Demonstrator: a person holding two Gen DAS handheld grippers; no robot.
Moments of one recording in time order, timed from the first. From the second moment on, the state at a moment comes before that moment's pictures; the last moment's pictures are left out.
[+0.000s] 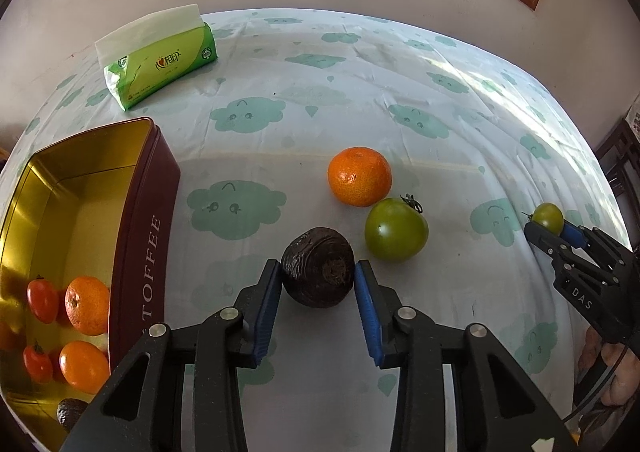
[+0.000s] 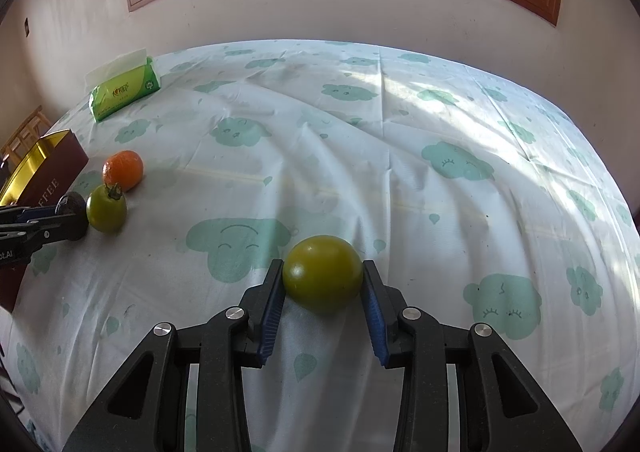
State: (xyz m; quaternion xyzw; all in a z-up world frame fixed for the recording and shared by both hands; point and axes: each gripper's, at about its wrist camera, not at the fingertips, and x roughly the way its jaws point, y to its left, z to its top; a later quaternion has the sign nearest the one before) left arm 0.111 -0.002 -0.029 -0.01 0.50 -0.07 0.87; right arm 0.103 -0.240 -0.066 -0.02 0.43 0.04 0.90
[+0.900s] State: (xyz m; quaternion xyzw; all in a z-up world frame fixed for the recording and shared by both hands) left arm 0.065 0.020 0.010 -0.02 0.47 -0.05 0.88; right arm 0.103 -0.238 -0.066 -0.02 0.43 0.04 0.90
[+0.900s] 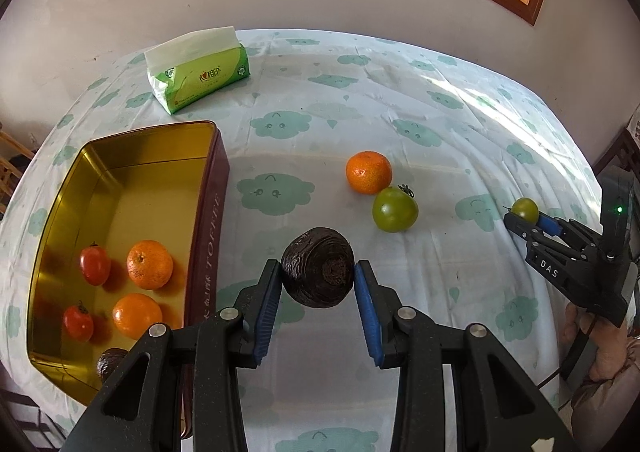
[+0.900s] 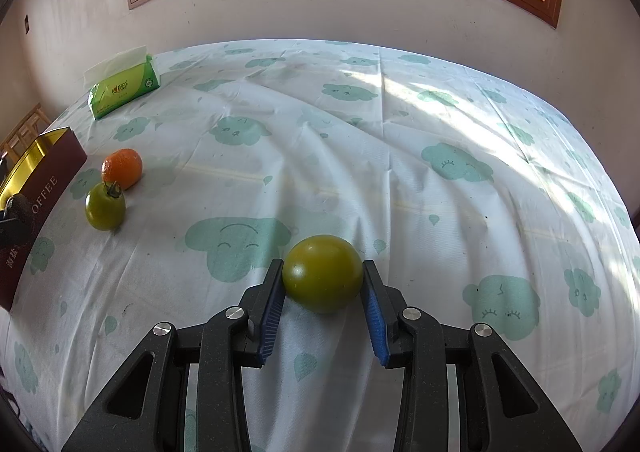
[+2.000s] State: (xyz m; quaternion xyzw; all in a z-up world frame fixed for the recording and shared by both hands) left arm 0.048 0.150 0.009 -0.05 0.48 0.09 0.87; right arm 0.103 -0.237 -0.065 -0.03 0.43 0.04 0.90
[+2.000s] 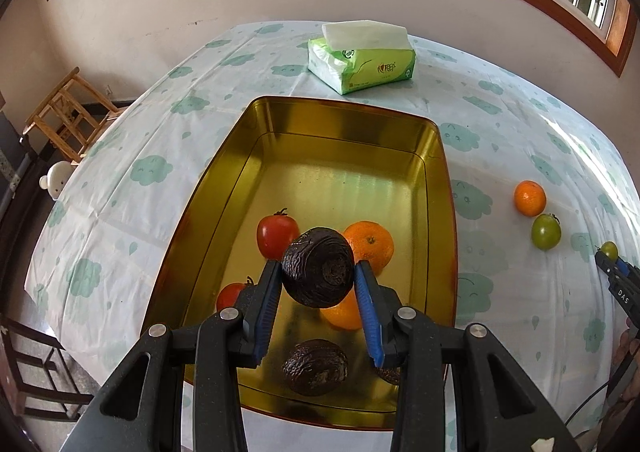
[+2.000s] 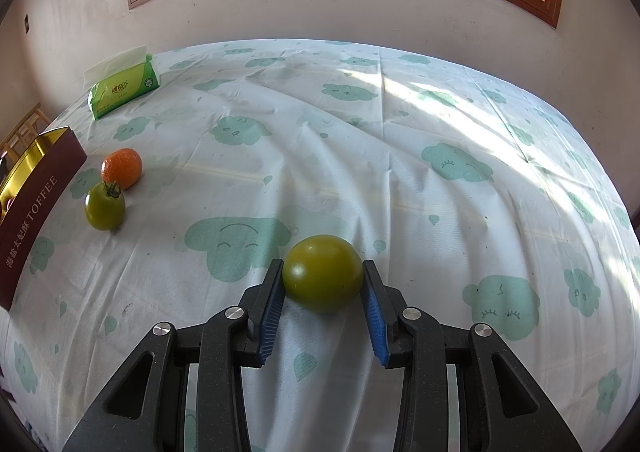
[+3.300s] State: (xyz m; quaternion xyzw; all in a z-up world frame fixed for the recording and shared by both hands) left arm 0.050 0.171 -0.012 -0.05 0.49 0.12 0.86; right arm 0.103 -0.237 -0.065 -0.03 0.43 0.04 0.90
